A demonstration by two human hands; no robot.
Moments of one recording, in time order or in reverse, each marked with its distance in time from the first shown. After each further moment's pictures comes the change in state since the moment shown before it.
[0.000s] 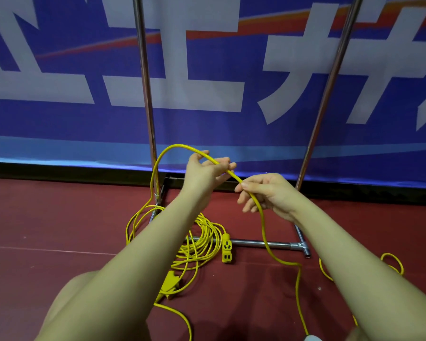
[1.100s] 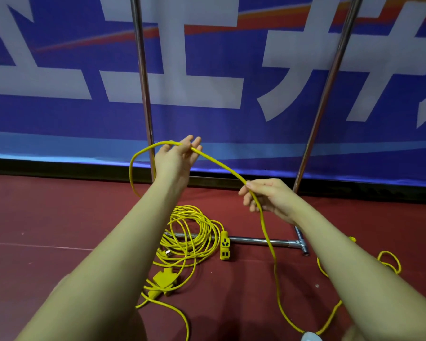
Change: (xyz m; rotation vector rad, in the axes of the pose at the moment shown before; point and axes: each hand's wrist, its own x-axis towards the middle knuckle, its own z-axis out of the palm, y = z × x) left_hand 0.026 0.025 -0.025 -0.365 0.126 0.086; right_hand 0.009 0.024 -0.014 -0.013 0.036 0.049
